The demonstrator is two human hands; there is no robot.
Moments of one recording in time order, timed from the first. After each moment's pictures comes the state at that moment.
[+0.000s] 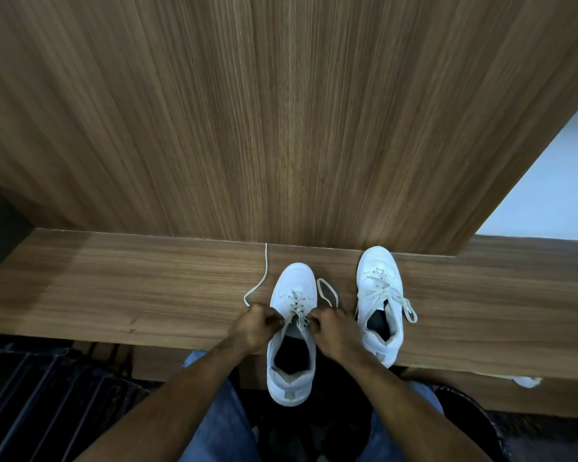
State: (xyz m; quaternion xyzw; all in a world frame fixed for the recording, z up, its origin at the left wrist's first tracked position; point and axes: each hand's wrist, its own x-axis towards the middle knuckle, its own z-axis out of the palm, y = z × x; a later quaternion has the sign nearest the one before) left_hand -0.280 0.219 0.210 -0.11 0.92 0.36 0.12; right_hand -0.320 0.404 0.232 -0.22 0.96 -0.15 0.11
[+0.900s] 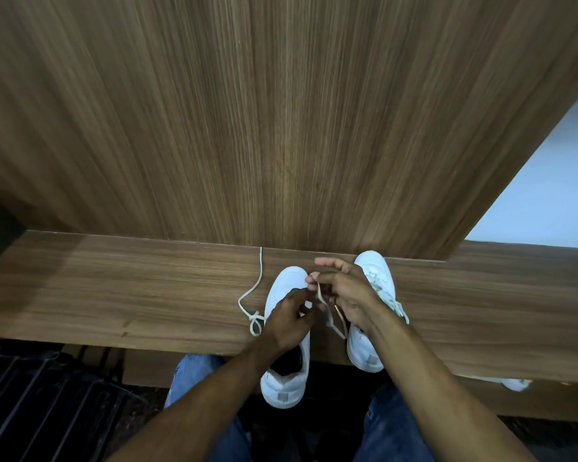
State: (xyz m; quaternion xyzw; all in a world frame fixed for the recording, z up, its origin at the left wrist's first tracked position) left_hand -0.287 0.289 0.251 -0.05 0.85 0.52 -0.02; right_hand -0.352 0.404 0.323 0.05 0.66 -0.70 0.26
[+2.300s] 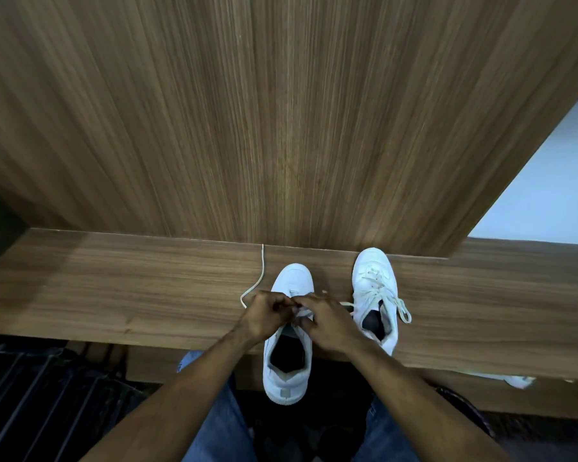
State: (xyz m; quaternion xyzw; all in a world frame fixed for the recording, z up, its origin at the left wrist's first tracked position) left_hand -0.289 0.241 0.234 -0.07 0.84 0.54 0.03; right_hand -0.332 0.406 0.244 -0.32 0.90 -0.26 0.13
